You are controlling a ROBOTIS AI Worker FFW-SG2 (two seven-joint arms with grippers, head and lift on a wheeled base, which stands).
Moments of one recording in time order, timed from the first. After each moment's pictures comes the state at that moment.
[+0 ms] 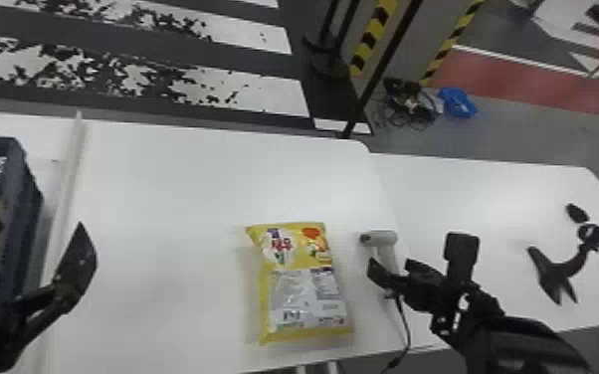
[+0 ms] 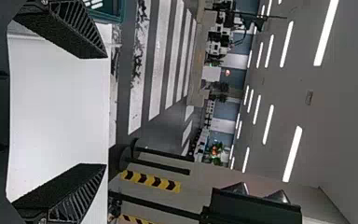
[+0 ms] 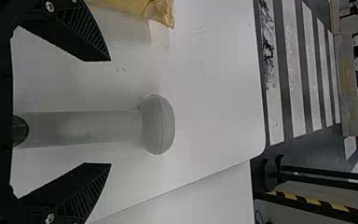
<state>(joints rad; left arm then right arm) 0.72 0.15 -0.10 -2.19 0.19 -0.01 -0.07 0.34 -0.27 -0.38 -1.69 -0.21 0.59 0.36</state>
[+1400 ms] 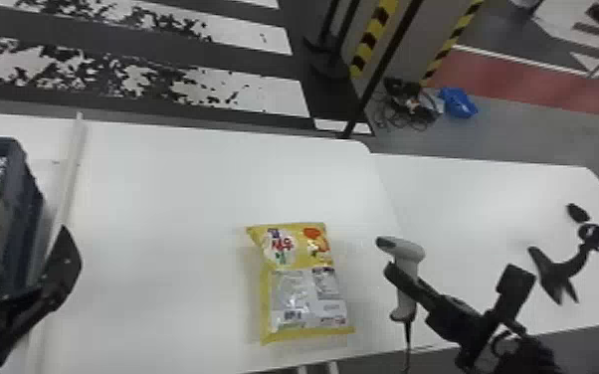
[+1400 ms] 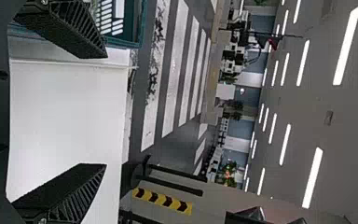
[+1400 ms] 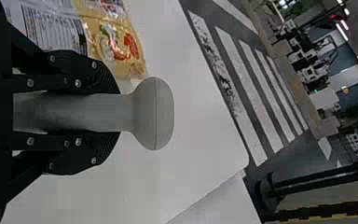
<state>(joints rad) 0.70 0.15 -0.08 -2.18 0.21 0.07 -0.01 0.54 -0.17 -0.59 -1.89 -0.58 0.64 0.54</state>
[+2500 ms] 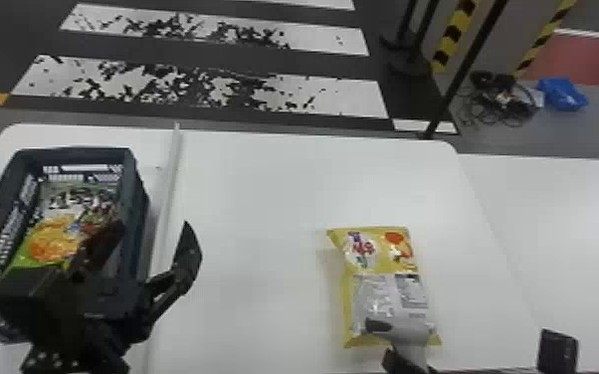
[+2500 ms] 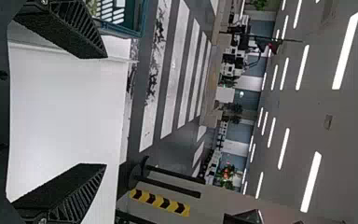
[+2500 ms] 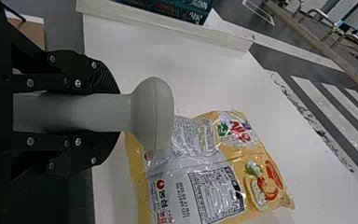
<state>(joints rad) 0.68 0.12 -0.14 -2.18 0.17 0.08 0.04 0.80 -0.04 -0.40 -2.26 -0.53 0.98 0.55</state>
